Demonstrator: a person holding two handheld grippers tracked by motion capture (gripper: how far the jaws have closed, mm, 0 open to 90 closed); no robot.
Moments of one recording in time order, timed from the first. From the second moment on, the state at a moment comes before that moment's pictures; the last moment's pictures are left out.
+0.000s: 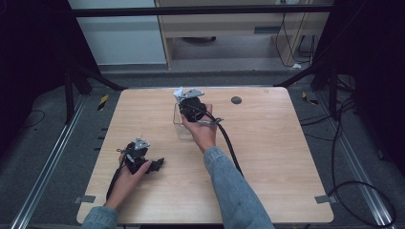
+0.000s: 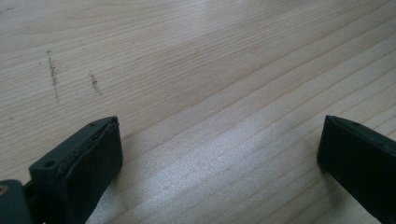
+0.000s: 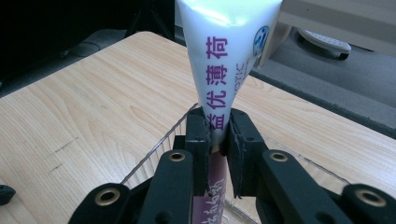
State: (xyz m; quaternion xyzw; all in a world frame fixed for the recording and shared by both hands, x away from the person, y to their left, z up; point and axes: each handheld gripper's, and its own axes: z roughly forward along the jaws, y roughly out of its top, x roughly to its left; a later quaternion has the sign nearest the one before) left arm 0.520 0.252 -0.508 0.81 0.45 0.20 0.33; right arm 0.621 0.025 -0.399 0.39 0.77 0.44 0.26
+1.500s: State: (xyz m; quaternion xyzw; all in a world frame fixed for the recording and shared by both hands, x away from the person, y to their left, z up) left arm 0.520 0.252 -0.508 0.81 0.45 0.20 0.33; right arm 0.628 0.036 -0.404 0.40 0.76 0.44 0.25
